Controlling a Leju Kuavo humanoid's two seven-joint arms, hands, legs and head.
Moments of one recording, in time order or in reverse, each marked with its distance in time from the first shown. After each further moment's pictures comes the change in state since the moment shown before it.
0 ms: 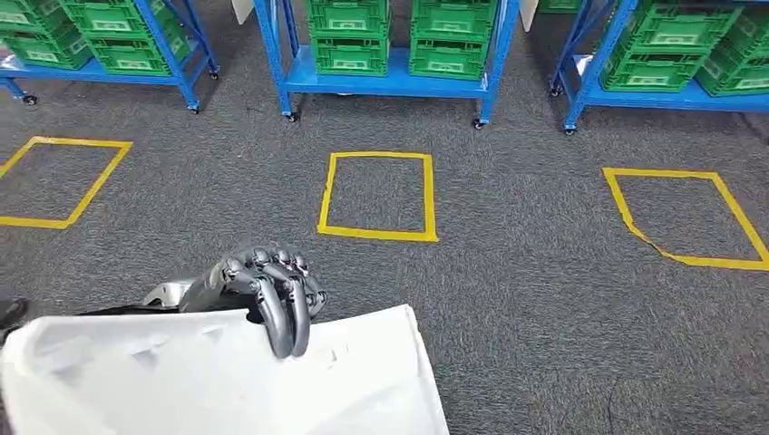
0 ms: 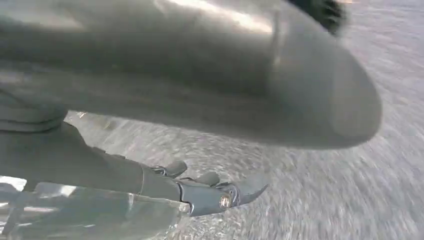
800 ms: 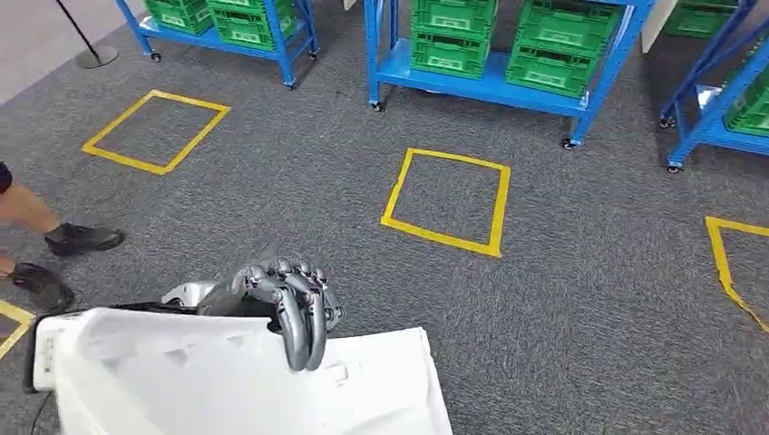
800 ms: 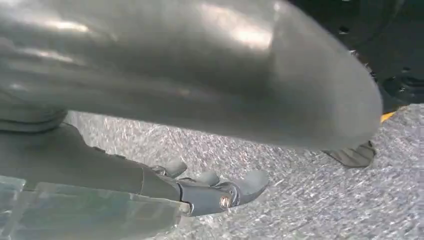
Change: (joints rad) left arm -0.019 -0.016 -0.041 0.042 0.036 -0.043 0.008; right arm -0.016 -0.020 0.193 -0.079 0.152 -0.022 0.014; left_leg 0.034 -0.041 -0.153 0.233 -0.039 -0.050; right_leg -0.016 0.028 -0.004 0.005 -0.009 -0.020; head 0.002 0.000
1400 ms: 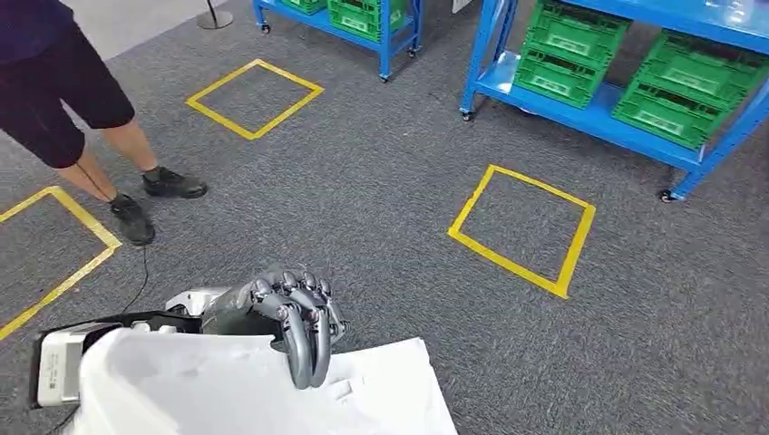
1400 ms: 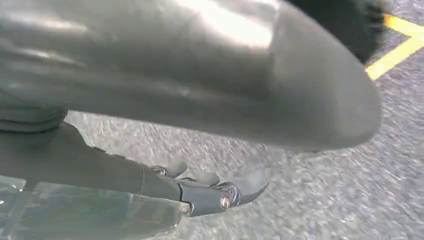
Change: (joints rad) left arm 0.022 0.008 -0.010 -0.021 -0.015 -0.015 -0.010; right arm 0.010 0.008 -0.111 0.003 -0.172 0.006 0.035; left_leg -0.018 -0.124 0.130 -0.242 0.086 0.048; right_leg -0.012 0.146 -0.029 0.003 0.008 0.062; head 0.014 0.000
